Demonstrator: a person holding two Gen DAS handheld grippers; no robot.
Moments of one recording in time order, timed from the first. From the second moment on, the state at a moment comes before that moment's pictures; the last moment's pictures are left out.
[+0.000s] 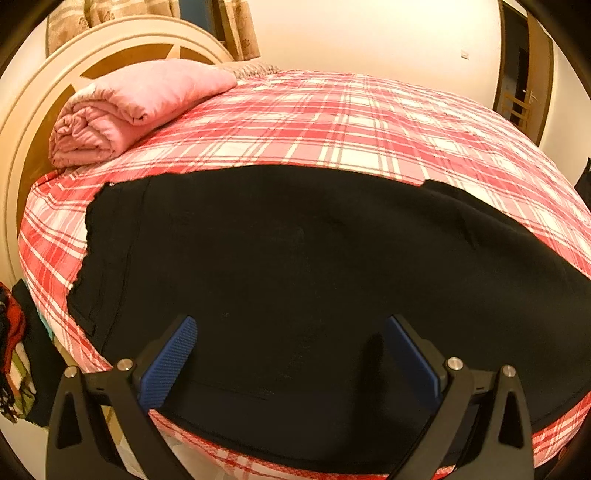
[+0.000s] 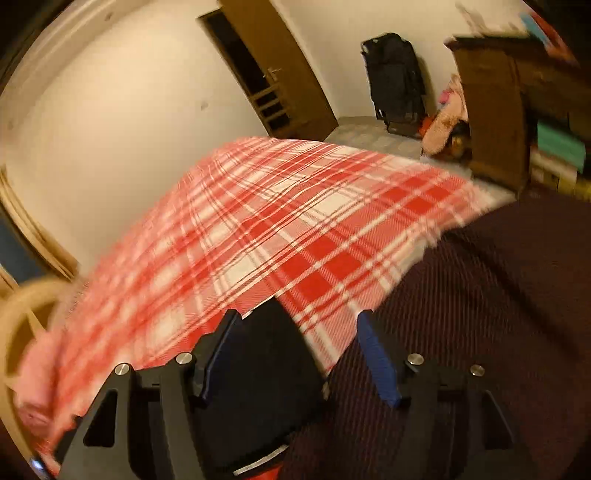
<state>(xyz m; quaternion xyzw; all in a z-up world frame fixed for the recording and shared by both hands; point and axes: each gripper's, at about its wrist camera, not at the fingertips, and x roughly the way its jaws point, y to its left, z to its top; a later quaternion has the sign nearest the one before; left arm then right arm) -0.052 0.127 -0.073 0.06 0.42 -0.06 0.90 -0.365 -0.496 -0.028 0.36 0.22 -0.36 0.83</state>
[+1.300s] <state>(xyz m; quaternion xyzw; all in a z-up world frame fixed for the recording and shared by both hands) -0.025 0.289 -0.096 -0.20 0.43 0.01 0.88 -0.098 -0.030 -0.107 -0.12 0.42 0.21 0.87</state>
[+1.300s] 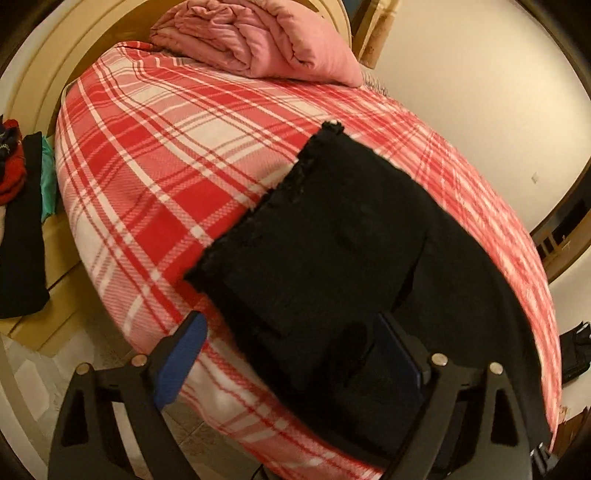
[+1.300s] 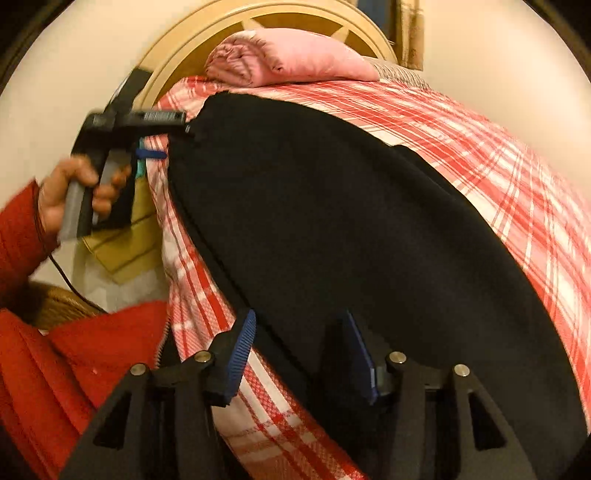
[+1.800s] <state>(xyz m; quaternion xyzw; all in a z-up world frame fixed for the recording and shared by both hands) -0.024 0.295 -0.086 -0.20 0.42 0.02 0.88 -0.095 -0.009 -0.108 -0.18 0.40 0.22 0.87</state>
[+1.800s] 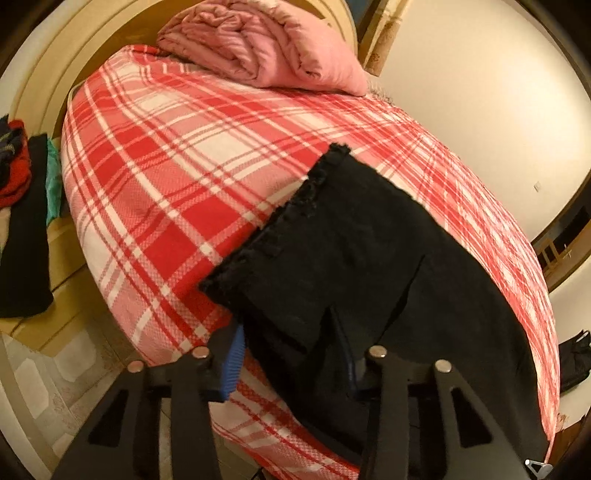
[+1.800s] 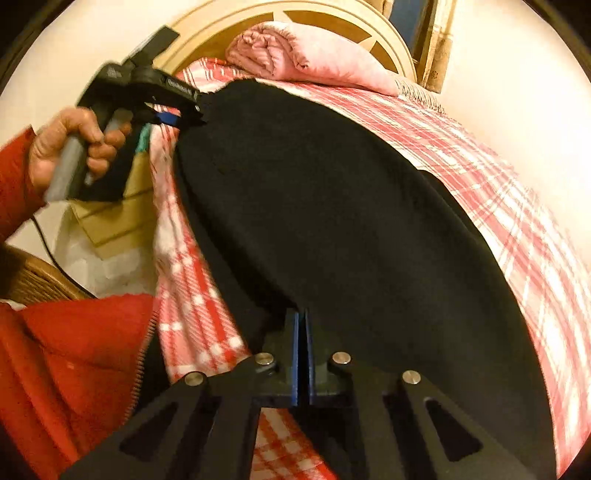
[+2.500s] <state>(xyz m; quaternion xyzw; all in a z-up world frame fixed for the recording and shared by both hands) -0.042 0.282 -0.035 -0.04 0.34 0.15 0.93 -0.093 -0.064 -0.051 0.00 0.33 0.26 0.91</state>
